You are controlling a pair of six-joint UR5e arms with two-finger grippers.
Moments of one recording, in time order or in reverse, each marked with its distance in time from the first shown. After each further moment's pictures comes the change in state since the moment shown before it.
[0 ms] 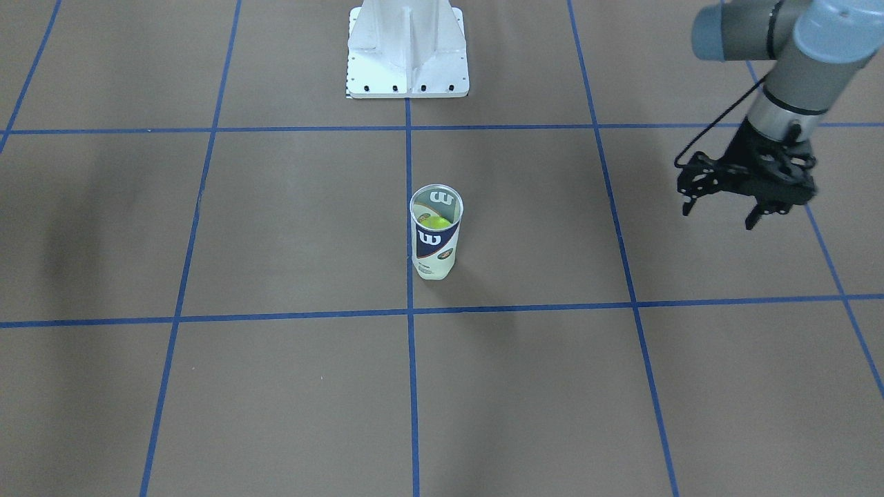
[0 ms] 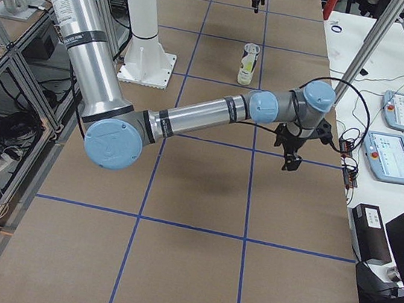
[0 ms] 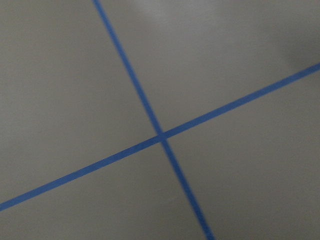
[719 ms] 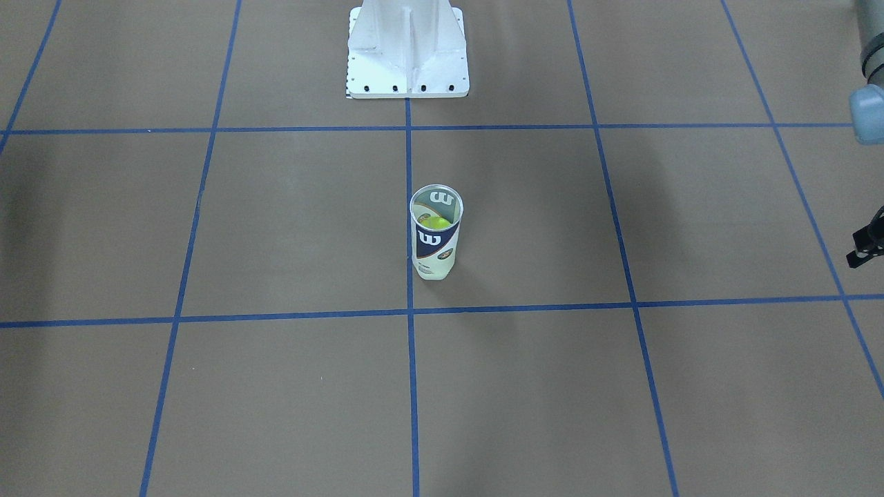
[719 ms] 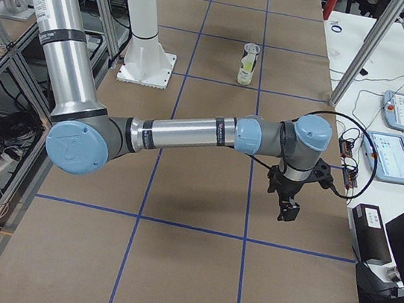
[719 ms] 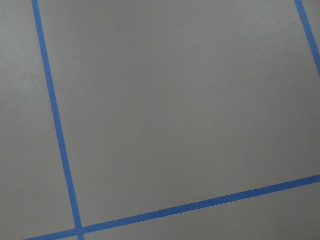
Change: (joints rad) left arm -0.331 -0.073 0.328 0.062 -0.258 0.266; right arm 0.116 -0.118 0.008 0.097 -0.168 -0.103
